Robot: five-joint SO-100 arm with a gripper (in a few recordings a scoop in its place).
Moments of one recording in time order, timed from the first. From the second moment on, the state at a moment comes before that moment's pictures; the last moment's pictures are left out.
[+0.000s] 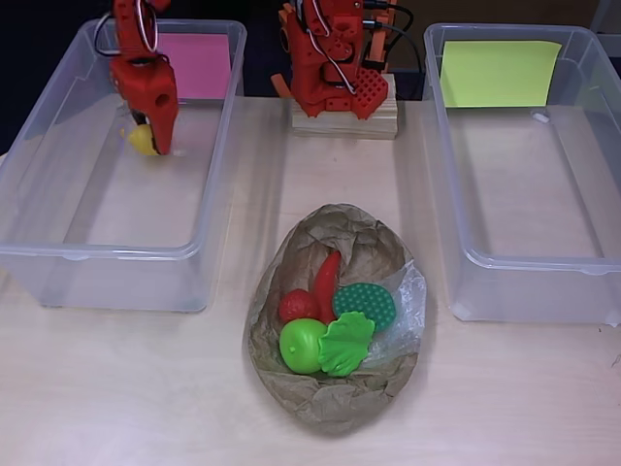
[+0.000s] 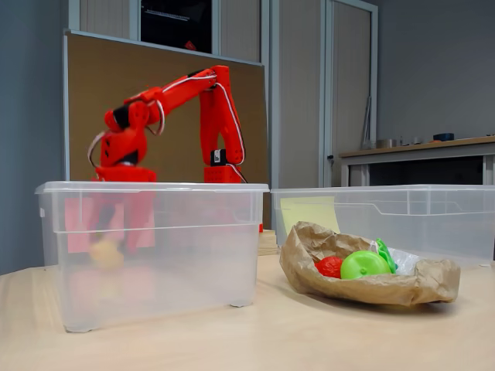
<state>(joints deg) 65.6 82.0 115.8 53.4 65.4</state>
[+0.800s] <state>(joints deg) 44.5 112.9 109.8 76.0 55.2</state>
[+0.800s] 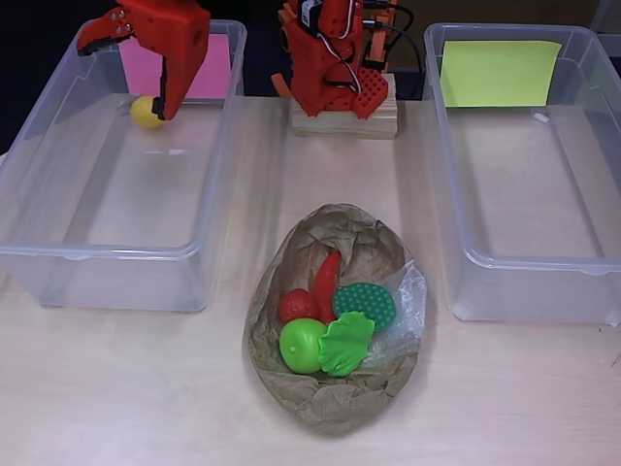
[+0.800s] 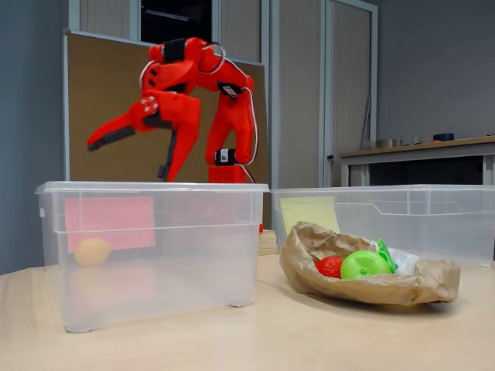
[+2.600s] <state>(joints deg) -7.1 82.1 119.2 44.9 92.5</state>
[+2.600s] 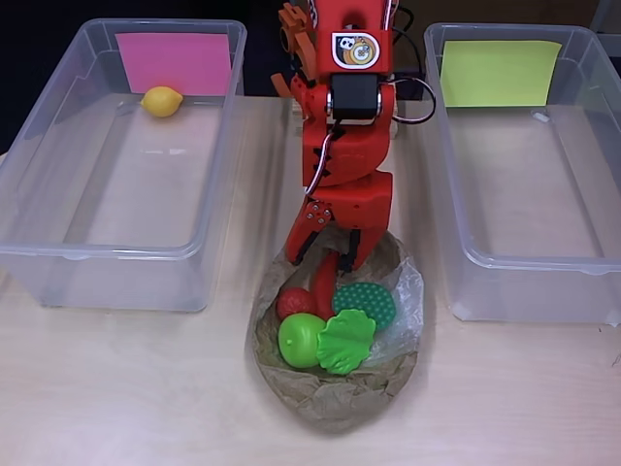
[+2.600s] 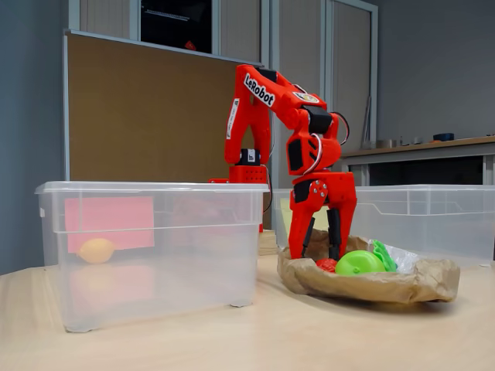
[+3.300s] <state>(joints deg) -8.8 88.9 106.7 59.9 84.6</state>
